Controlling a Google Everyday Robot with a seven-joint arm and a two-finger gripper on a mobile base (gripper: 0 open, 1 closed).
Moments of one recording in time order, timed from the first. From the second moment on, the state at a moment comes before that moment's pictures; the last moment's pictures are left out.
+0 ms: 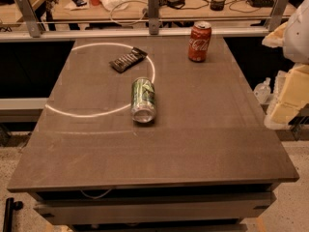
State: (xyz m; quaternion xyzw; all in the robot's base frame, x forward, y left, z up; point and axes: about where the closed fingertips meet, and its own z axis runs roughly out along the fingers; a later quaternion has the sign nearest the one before) arm 0.438 -0.216 0.978 -0.60 0.78 -0.04 0.16
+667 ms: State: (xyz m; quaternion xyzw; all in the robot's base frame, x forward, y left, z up) arm 0.433 -0.205 0.982 -0.63 0.75 -0.04 0.18
